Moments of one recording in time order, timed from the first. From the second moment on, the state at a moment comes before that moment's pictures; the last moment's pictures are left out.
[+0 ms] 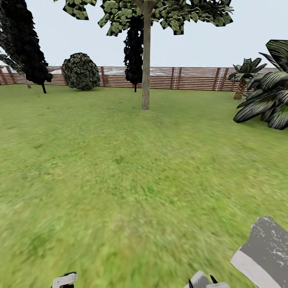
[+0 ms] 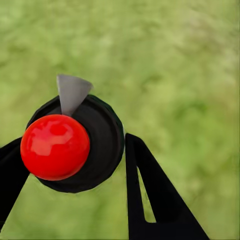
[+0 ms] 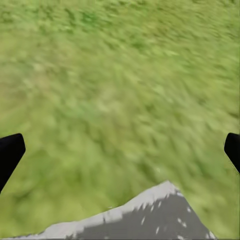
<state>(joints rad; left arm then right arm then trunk) -0.22 0.16 -0.06 -0.38 0.28 -0.38 -0.05 -0.23 -0.05 0.05 -0.18 0.06 -0.83 0.00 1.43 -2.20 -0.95</state>
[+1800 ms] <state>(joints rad) -0.22 0.16 -0.06 -0.38 0.28 -0.38 -0.05 -0.23 -0.05 0.05 -0.18 0.06 -0.83 0.00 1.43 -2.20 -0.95</state>
